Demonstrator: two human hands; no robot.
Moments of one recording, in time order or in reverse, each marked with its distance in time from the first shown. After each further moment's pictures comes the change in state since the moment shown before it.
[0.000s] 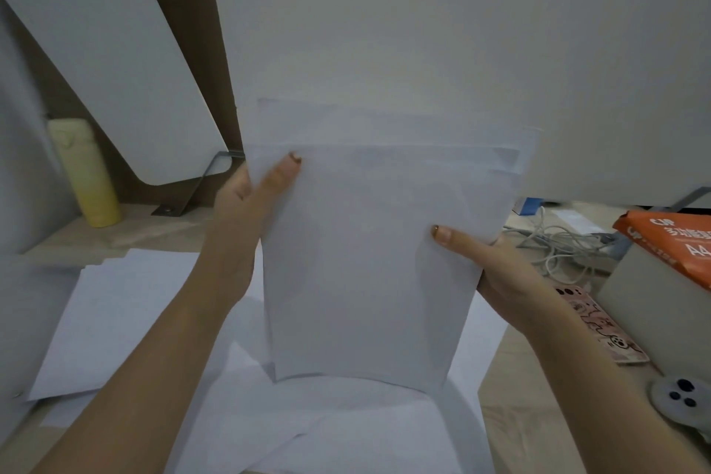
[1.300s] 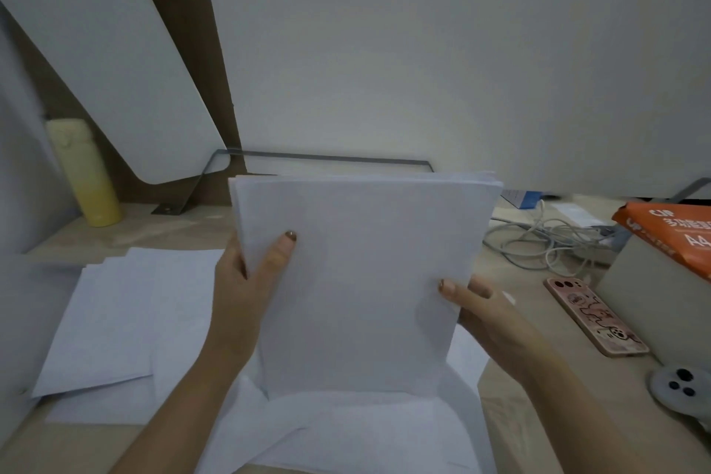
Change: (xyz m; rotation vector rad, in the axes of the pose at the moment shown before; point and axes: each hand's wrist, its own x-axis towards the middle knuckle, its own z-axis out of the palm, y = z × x) left_hand -0.045 -0.050 -0.014 0.128 0.160 0.036; right_hand -0.027 0.051 -0.019 -0.034 0.005 0.158
